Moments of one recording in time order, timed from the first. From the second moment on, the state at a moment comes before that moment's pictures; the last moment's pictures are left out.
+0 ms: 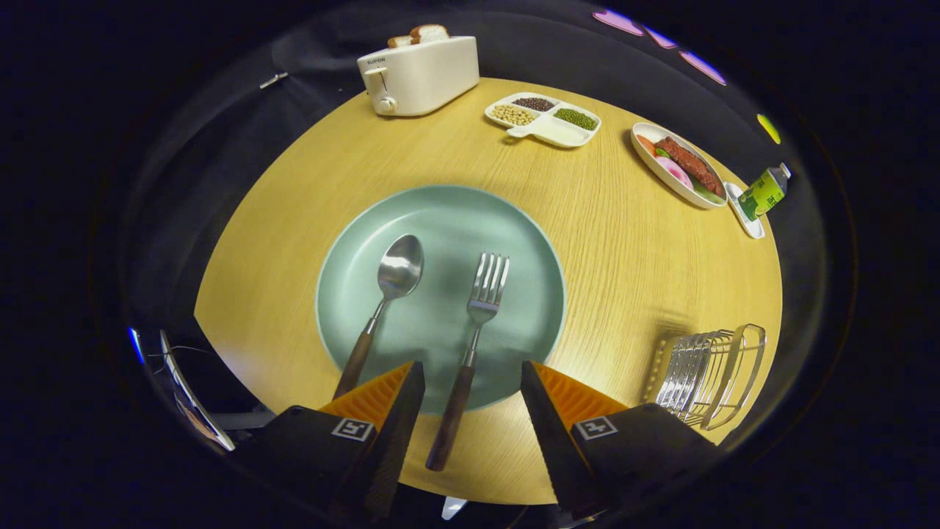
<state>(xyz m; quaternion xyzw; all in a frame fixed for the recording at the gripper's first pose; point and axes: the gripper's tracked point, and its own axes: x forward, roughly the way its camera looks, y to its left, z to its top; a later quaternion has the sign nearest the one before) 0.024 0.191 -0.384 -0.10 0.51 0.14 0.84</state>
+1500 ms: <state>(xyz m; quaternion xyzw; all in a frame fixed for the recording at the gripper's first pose) 0.037 0.203 -0.405 -0.18 0.53 0.18 0.81</state>
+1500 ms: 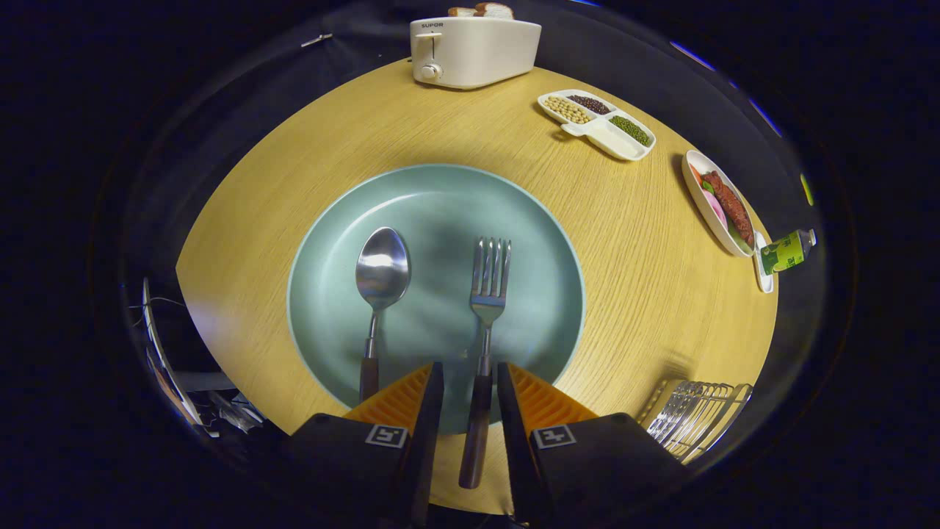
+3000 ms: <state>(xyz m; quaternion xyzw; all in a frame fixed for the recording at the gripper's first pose) -0.030 -0.047 -0.294 -0.16 0.68 0.18 0.69</state>
